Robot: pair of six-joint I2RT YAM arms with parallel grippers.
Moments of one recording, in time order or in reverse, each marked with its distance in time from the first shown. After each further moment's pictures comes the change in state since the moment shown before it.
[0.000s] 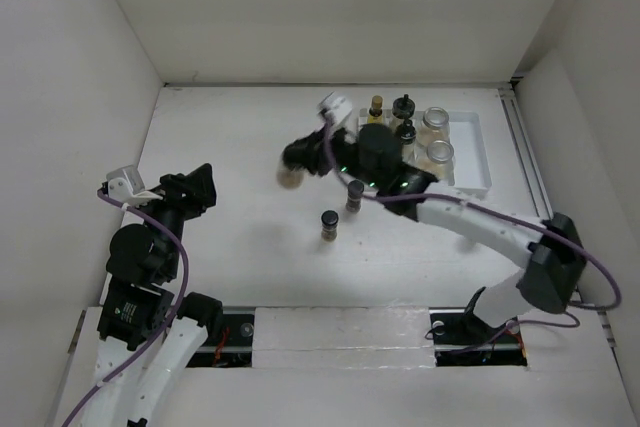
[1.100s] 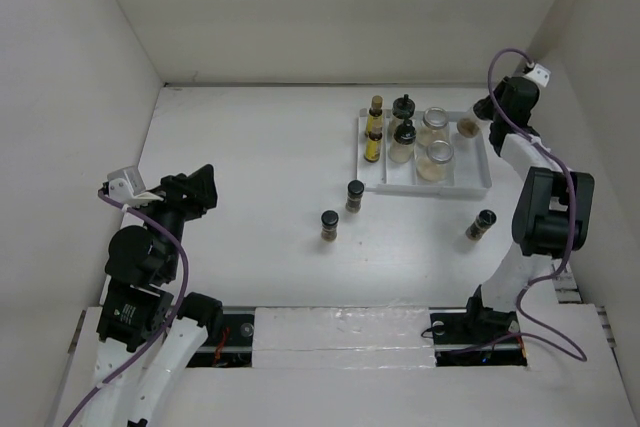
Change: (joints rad) left arm 0.000 -0.008 0.000 0.002 0.025 0.008; right arm -1.101 0.245 0.044 -0.002 0.218 0.270
